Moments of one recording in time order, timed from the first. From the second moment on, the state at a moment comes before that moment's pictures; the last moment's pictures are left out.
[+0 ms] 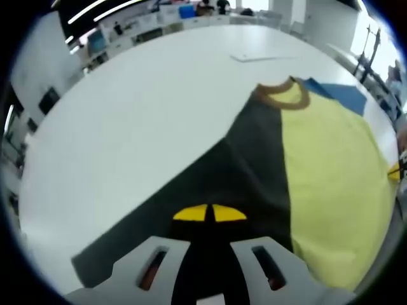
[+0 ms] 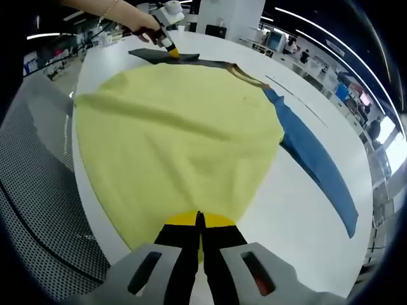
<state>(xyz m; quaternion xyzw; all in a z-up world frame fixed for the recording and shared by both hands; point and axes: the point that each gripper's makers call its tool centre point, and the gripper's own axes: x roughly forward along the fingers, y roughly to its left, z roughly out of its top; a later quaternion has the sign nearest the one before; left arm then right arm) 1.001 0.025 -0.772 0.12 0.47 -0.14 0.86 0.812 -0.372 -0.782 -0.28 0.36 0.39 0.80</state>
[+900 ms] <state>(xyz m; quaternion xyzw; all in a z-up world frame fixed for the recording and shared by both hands) 1.010 0.033 -0.771 0.11 0.47 -0.13 0.86 0.840 -0.376 -0.765 -0.11 0.37 0.31 0.87</state>
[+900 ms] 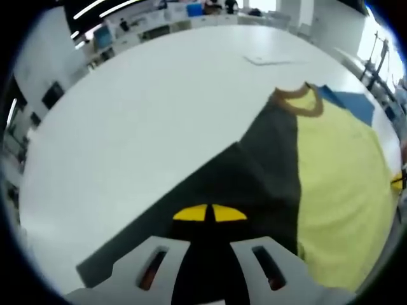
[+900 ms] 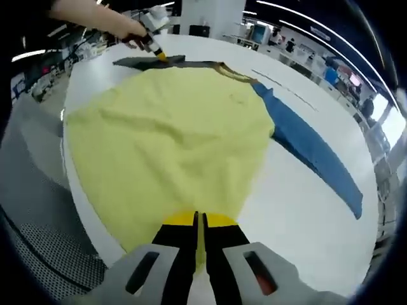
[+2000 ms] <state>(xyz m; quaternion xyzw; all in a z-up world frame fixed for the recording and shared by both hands) 0.877 -0.048 -0.619 -0.08 0.30 -0.25 0.92 0.984 -0.566 -0.685 -0.04 0.32 0.13 0.94</state>
